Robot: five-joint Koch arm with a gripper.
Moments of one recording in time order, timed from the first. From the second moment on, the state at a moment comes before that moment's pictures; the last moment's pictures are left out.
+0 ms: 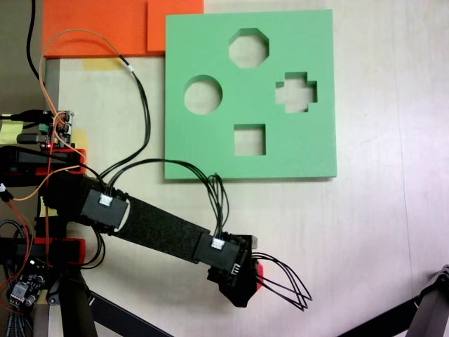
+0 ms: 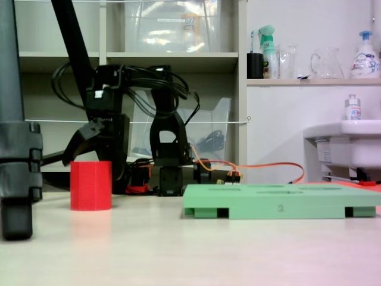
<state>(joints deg) 19.9 68.0 70.4 81.7 71.1</state>
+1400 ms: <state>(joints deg) 4.0 75.9 66.0 97.1 92.1</state>
